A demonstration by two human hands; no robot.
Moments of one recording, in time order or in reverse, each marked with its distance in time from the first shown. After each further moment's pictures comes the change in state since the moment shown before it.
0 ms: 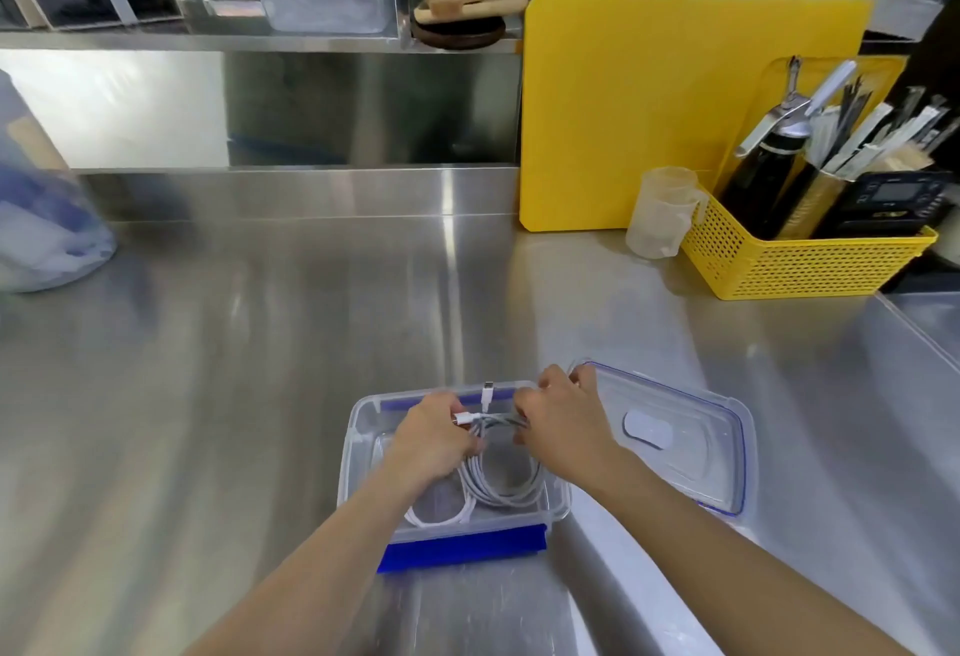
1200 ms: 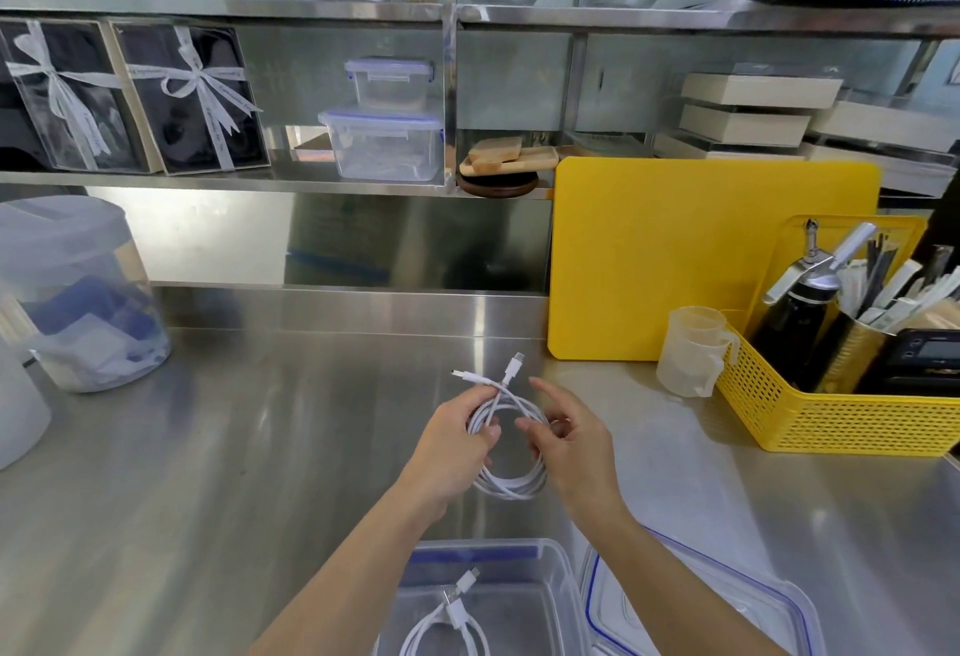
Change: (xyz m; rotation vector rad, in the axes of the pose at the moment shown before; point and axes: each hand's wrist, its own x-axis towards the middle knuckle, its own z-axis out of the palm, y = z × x) left_hand 0.033 0.081 -0.066 -0.374 0.181 0.385; right_hand 0.076 0.005 -0.054 1.219 0.461 0.140
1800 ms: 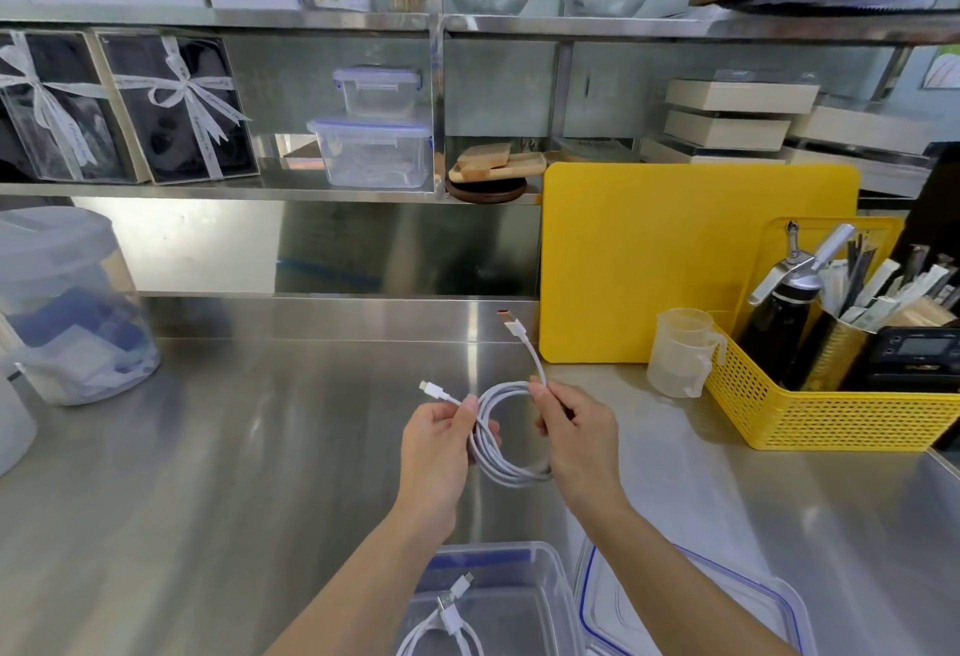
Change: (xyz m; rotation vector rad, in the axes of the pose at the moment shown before) left_hand -0.009 0.009 0.011 -0.448 0.326 -0.226; right_hand 0.001 -0.019 -0.007 0.036 0.124 -0.026
